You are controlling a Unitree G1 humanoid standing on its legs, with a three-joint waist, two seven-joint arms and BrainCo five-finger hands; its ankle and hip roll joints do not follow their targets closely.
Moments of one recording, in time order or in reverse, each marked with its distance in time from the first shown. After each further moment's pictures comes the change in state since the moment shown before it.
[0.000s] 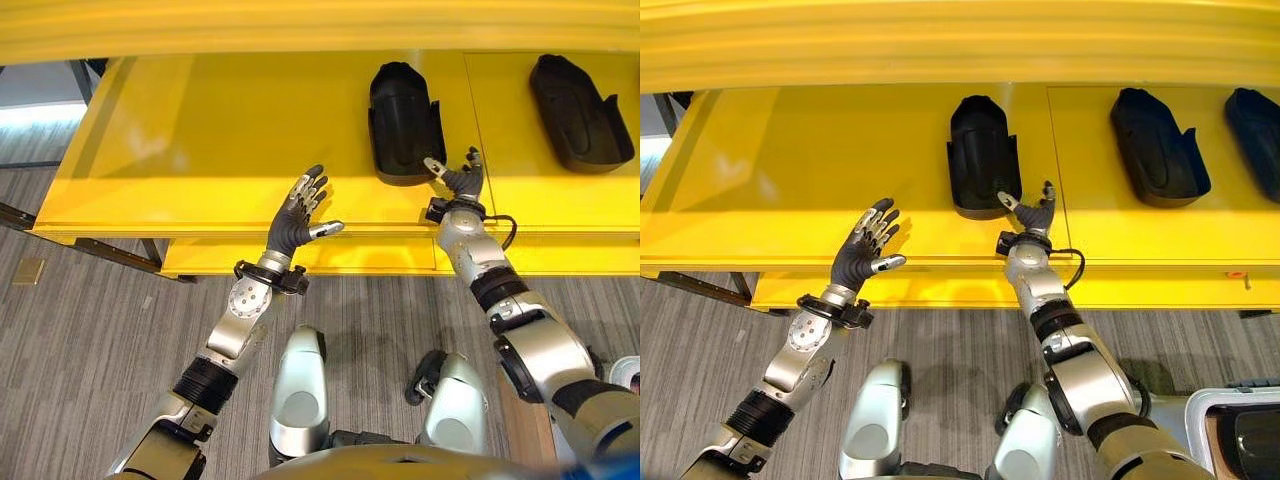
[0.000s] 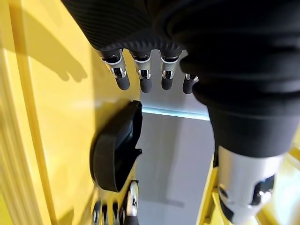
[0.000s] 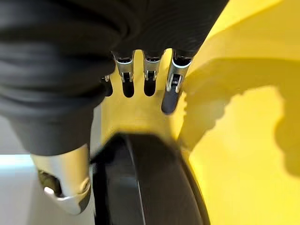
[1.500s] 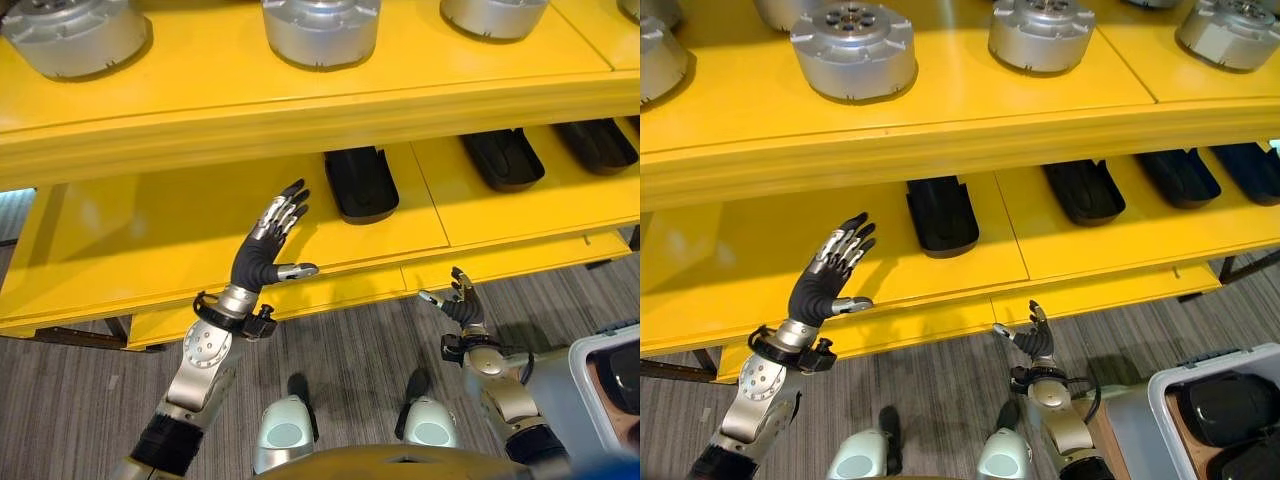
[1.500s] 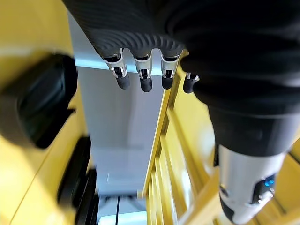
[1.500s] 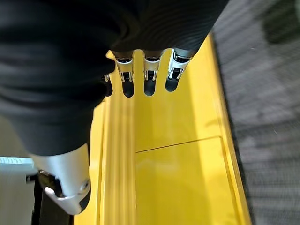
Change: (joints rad) left arm 0.259 0.047 0.113 -0.181 0.045 -0.127 -0.265; right arm 0.770 -0.010 0.042 -0.415 -0.185 0.095 0.356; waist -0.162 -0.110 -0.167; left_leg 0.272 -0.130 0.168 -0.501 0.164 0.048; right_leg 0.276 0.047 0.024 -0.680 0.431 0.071
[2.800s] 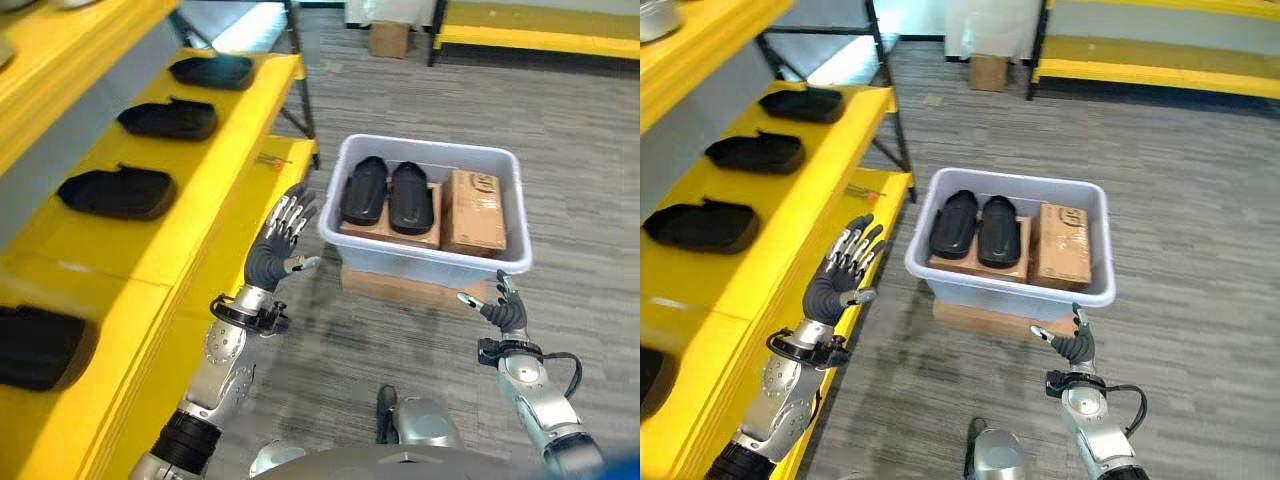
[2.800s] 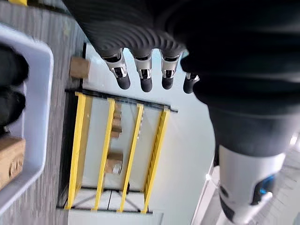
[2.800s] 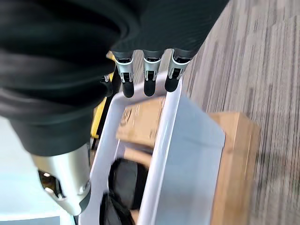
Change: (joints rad) left arm 0.006 -0.053 -0.031 -0.018 -0.118 0.016 0.124; right arm 0.024 -0.199 -0.047 -0.007 -0.001 -0.042 -0.036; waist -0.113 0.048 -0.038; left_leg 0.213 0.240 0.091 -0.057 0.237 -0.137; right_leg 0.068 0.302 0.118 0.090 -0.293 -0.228
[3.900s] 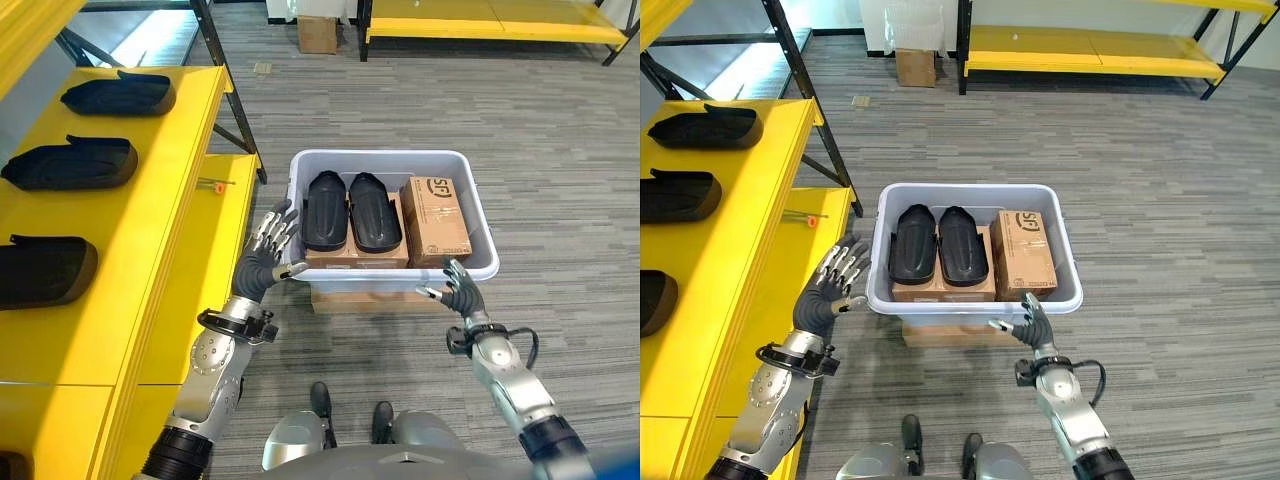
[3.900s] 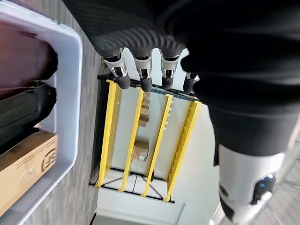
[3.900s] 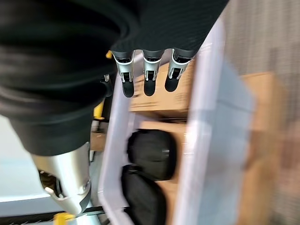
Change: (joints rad) left arm 0.045 -0.009 0.102 0.045 0.038 0.129 -0.087; right arm -0.146 0.088 0.064 -0.037 -0.039 0.050 0.172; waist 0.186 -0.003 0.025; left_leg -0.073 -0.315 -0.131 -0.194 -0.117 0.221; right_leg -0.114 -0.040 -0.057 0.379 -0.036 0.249
